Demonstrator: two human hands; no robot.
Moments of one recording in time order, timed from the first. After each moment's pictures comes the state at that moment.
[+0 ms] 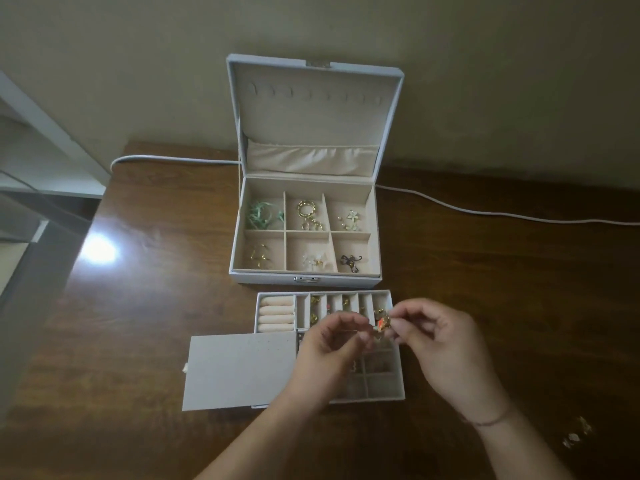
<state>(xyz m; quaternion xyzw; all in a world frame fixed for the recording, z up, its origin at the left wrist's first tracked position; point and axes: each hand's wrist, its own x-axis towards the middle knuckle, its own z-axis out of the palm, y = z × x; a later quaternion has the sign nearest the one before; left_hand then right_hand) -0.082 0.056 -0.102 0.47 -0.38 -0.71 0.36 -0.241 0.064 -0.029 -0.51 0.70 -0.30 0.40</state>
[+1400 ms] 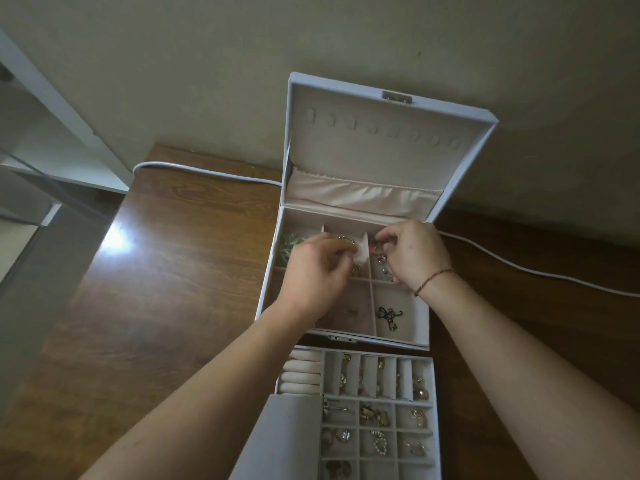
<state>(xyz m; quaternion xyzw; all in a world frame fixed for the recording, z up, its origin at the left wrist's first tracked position) -0.037 -0.129 -0.112 0.57 -0.66 -0.33 0.37 -0.202 -0.164 -0.090 -0.62 0.74 -0.10 0.23</state>
